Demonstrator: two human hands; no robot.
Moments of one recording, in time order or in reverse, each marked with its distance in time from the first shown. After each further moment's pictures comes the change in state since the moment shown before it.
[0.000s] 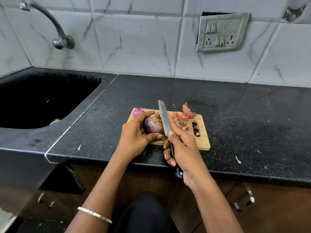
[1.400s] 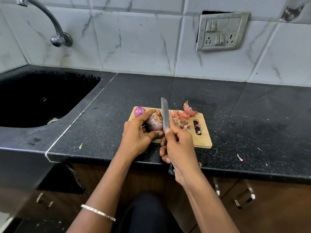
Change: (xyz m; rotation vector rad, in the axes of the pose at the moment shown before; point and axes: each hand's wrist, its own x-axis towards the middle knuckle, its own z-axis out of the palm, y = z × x) left_hand 0.004 -0.007 -0.002 0.191 0.069 -0.004; right_hand 0.002 0.003 0.026 -0.083 0.171 -0.012
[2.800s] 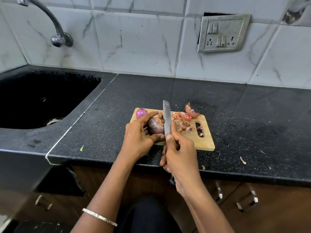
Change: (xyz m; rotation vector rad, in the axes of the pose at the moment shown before) left_hand -0.003 0.006 -0.002 -0.079 -0.013 0.035; right_hand -0.010 0.009 0.002 -0.152 0.039 -0.087
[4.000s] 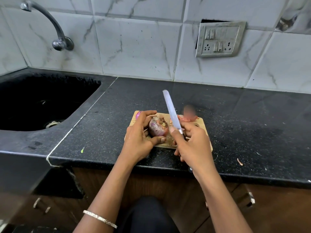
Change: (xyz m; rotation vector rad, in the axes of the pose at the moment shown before) left_hand -0.003 0.001 0.000 -0.097 -0.016 0.019; right_hand 0.030 -0.012 -0.033 -0.305 0.047 -0.282
